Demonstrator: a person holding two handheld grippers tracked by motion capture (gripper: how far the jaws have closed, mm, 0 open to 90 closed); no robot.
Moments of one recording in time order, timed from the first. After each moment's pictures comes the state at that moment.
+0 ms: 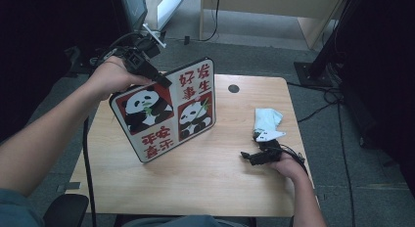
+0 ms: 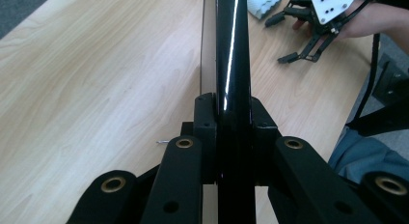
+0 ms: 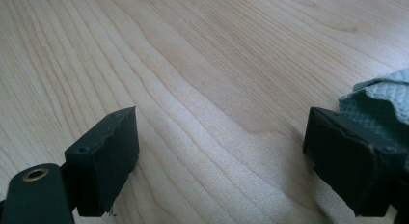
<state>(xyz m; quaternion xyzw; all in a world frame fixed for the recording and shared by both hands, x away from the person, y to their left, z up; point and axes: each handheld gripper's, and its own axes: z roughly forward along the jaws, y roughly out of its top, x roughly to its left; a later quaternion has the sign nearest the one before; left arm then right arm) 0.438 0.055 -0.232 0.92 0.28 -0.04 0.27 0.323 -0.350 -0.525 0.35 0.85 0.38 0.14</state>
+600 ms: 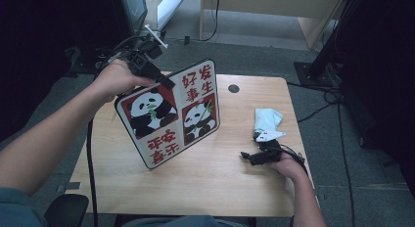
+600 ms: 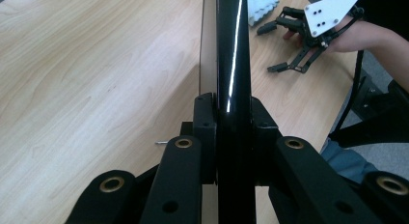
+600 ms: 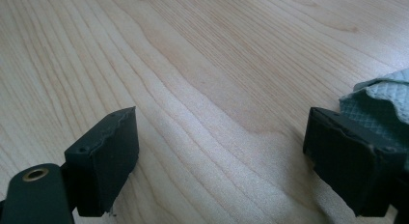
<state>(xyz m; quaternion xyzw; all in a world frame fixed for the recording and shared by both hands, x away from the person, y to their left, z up) 0.445 0.055 -0.240 0.91 0.31 -0.07 0.28 0.323 -0.350 -0.525 0.35 0.85 0.38 0.14</state>
